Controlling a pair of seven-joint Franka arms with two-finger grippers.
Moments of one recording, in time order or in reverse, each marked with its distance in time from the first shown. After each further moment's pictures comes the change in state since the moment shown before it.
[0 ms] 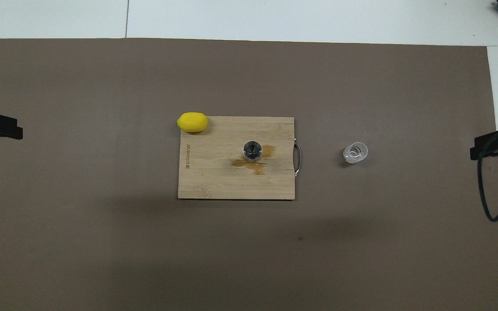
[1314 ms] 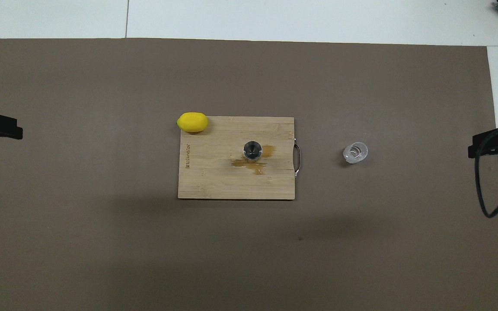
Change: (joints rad) left arm 0.000 0.000 0.001 0.000 0.000 0.000 0.000; right arm 0.038 -0.001 -0.031 -0.018 0.002 0.019 0.033
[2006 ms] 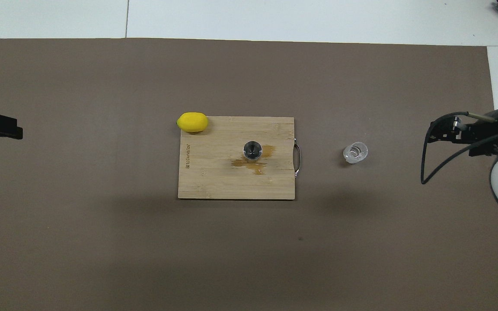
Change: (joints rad) left arm 0.000 0.000 0.000 0.000 0.000 0.000 0.000; right arm -0.109 -0.002 0.104 -0.222 0.035 0.298 0.167
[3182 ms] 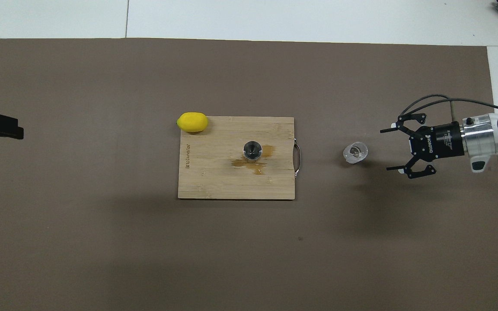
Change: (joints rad) left arm 0.000 0.003 0.000 0.000 -0.001 0.000 0.000; right arm -0.184 0.284 0.005 -0.120 0.759 -0.012 0.527
